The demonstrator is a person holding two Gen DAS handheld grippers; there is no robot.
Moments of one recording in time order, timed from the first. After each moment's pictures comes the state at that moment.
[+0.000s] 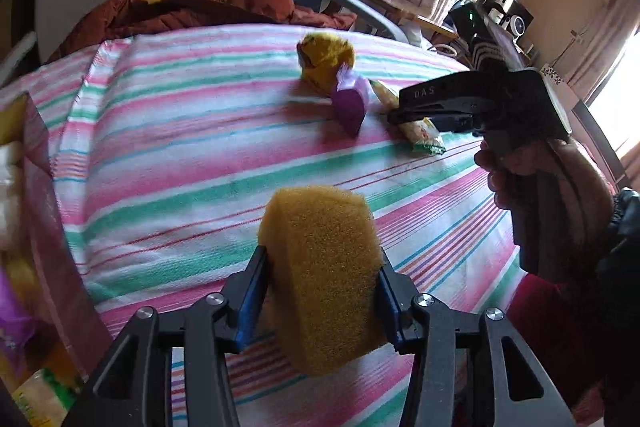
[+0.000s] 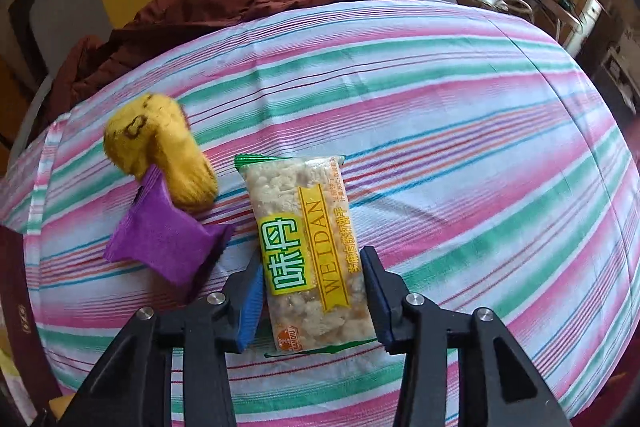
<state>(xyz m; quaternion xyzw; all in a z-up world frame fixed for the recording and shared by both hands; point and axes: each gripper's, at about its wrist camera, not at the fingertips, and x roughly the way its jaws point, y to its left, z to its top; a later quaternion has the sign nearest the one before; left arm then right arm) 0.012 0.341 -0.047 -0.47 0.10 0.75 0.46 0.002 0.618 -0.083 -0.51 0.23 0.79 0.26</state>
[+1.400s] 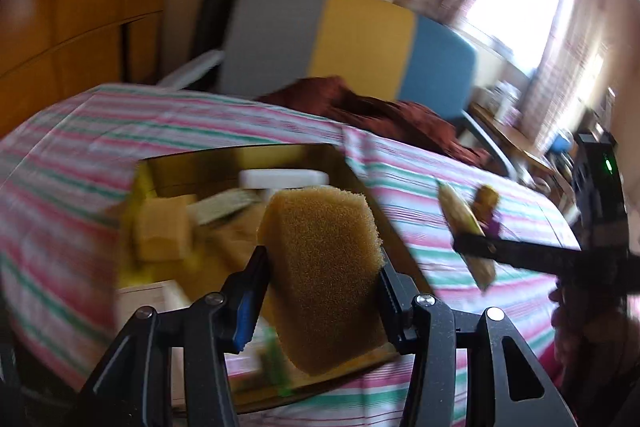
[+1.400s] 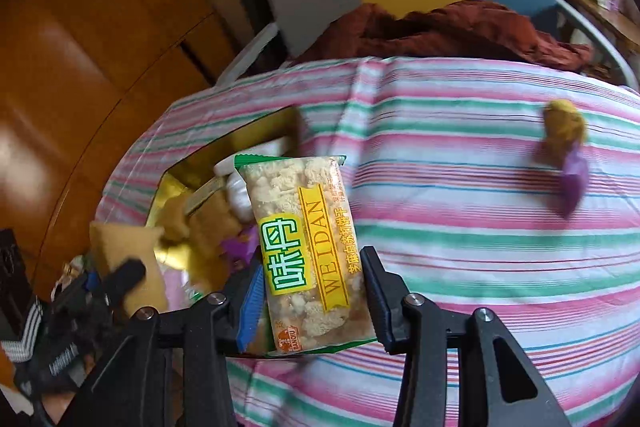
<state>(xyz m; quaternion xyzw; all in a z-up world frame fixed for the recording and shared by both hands) -0.034 0.079 0.025 -0.37 -0.04 0.89 0.24 -0.014 0.344 0.003 -0.46 0.19 0.87 -0.06</state>
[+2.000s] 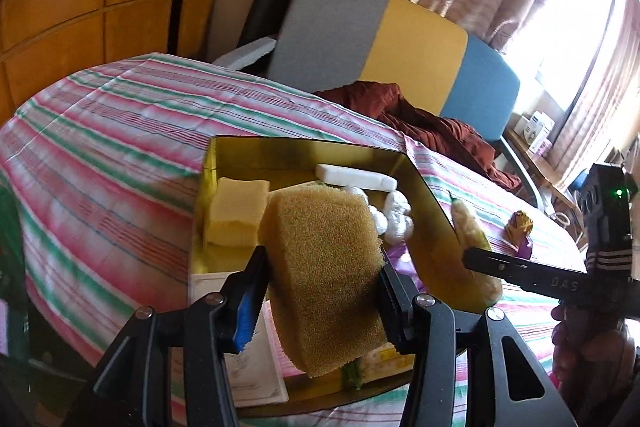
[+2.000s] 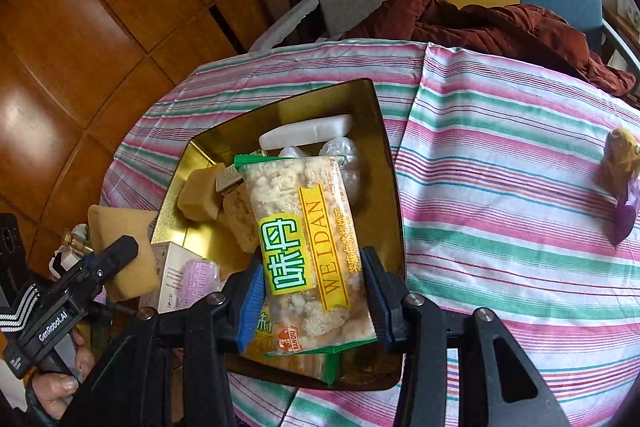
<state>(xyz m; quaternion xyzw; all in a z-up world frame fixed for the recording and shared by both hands) -0.052 0.030 0.011 -0.39 -0.08 0.89 0.20 -0.046 0.289 -0.009 -0.48 0.15 0.86 -0.10</state>
